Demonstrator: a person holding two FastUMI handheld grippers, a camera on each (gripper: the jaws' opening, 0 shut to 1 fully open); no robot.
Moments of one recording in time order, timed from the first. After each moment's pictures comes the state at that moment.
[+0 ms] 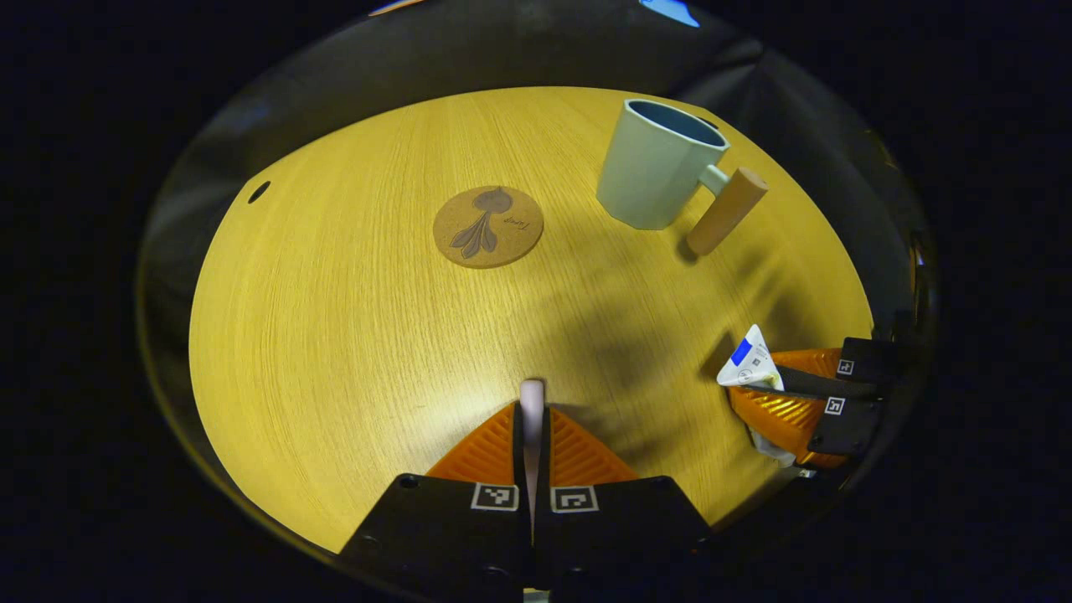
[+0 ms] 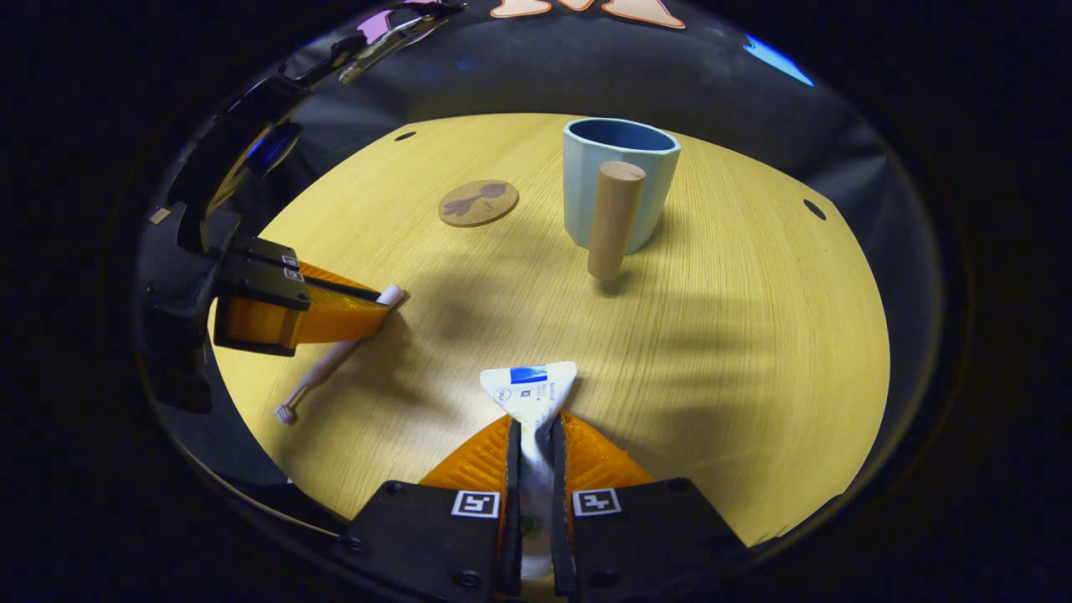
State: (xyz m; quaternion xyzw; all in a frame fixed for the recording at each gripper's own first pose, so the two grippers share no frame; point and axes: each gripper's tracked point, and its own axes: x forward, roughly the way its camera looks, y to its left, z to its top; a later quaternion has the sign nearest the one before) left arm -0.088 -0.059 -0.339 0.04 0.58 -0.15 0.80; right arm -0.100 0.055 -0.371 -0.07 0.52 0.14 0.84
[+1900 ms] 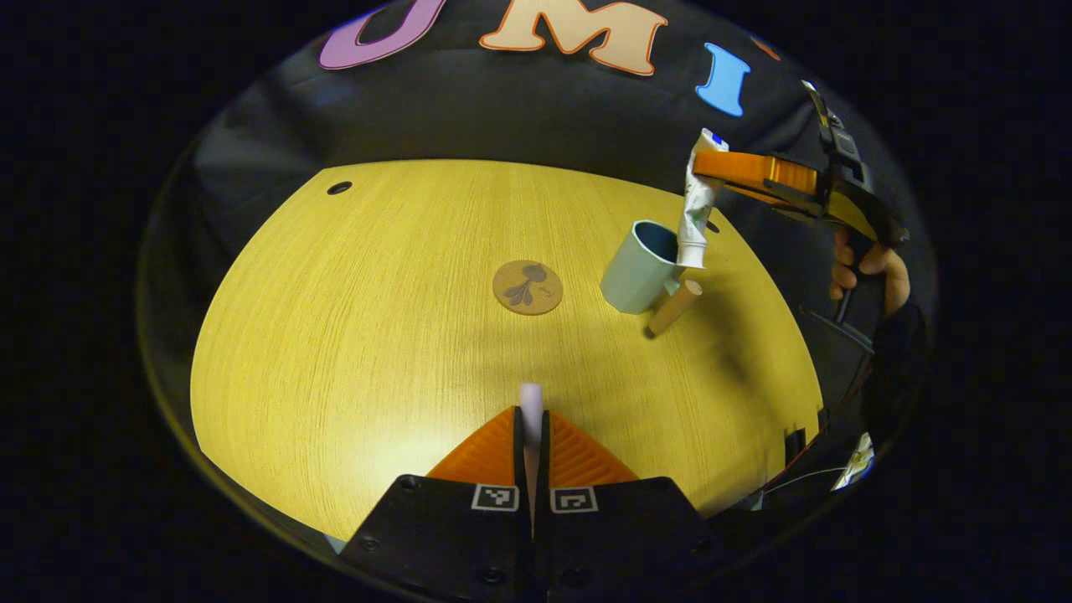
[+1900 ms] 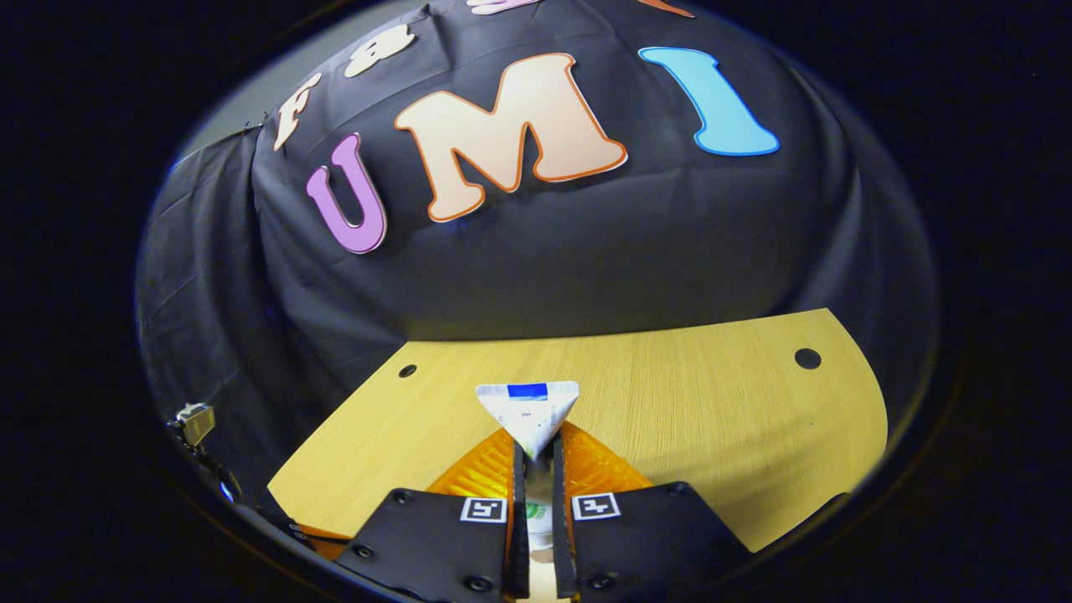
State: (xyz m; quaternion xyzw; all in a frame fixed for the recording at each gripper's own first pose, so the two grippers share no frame) left arm -0.105 -0.039 -0.242 -0.08 0.47 -0.09 0.88; right arm 0.146 0.056 -0.184 0.11 0.26 0.13 0.95
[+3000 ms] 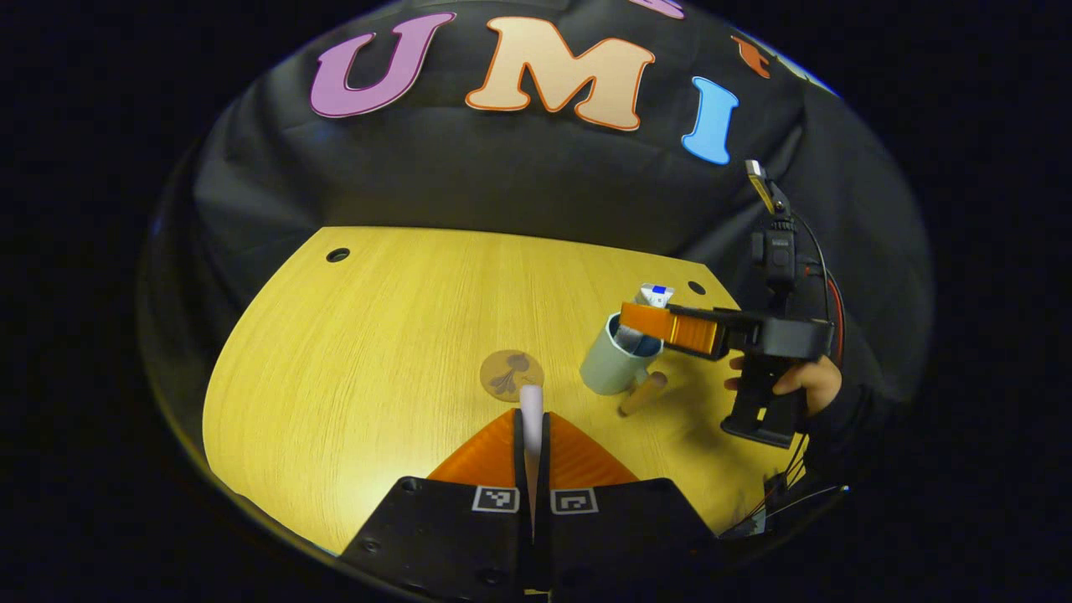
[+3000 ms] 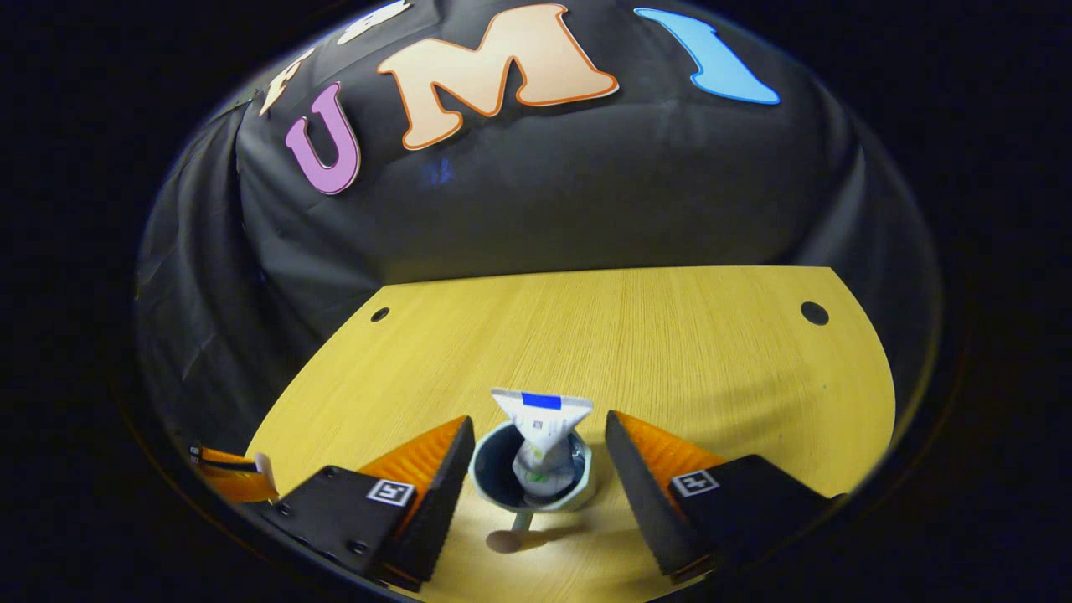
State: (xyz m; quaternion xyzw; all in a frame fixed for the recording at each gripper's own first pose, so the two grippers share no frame) left arm -0.036 -0.058 -0.168 -0.08 0.37 -0.10 0.92; right arm 0.112 0.043 -0.266 0.07 0.35 0.13 0.93
